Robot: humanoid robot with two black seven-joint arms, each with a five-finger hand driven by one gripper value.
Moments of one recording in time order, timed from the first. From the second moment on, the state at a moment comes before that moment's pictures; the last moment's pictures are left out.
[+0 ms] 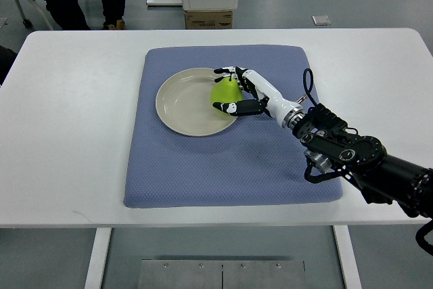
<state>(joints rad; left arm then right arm) -0.04 0.00 -0.11 -0.26 -0.03 0.06 -0.04 0.98 0.00 0.01 0.58 -0.45 -0.08 0.54</state>
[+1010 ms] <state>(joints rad) -0.04 0.00 -0.11 -0.26 -0.03 0.06 -0.04 1.00 -0.11 0.03 0.70 -0.45 -0.07 0.54</state>
